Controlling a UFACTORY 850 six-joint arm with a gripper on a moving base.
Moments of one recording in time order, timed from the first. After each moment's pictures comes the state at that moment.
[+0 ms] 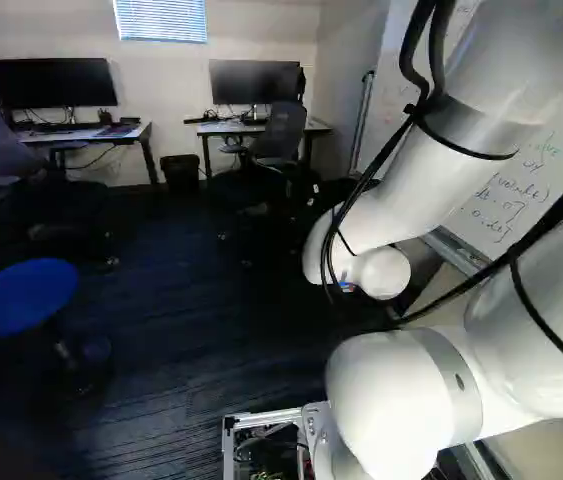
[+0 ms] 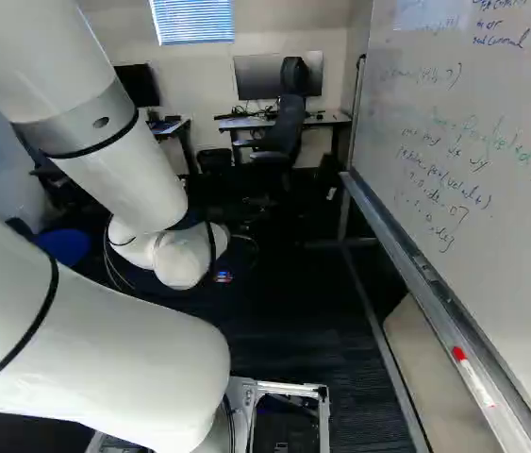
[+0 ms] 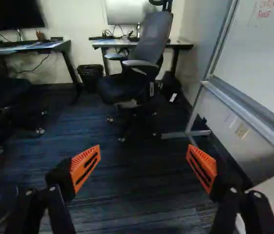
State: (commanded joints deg) arm 0.0 16.0 -5.0 0.0 50.0 0.0
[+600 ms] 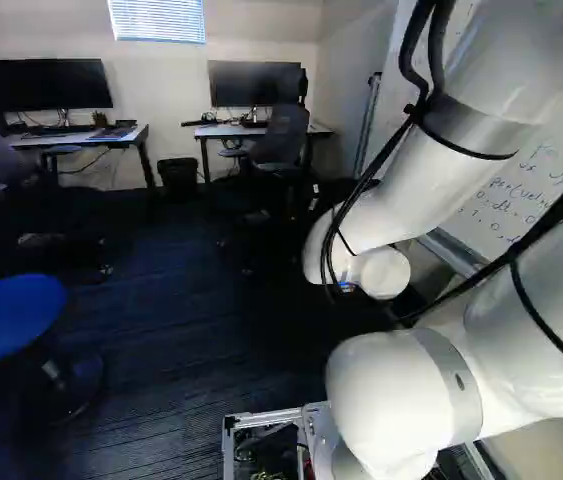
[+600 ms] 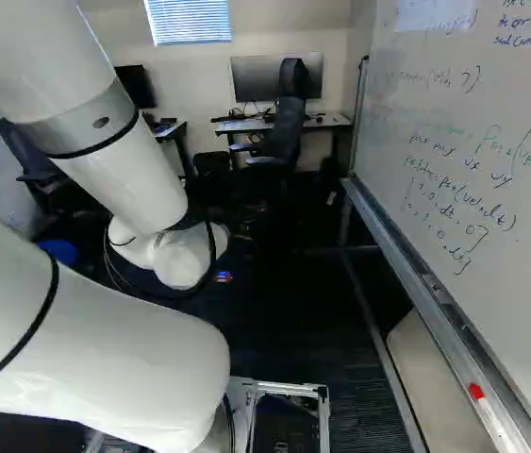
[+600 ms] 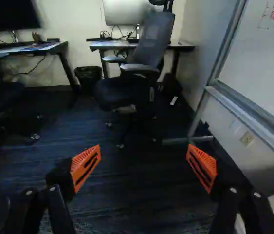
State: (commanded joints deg) arm 0.0 16.0 -5.0 0.0 50.0 0.0
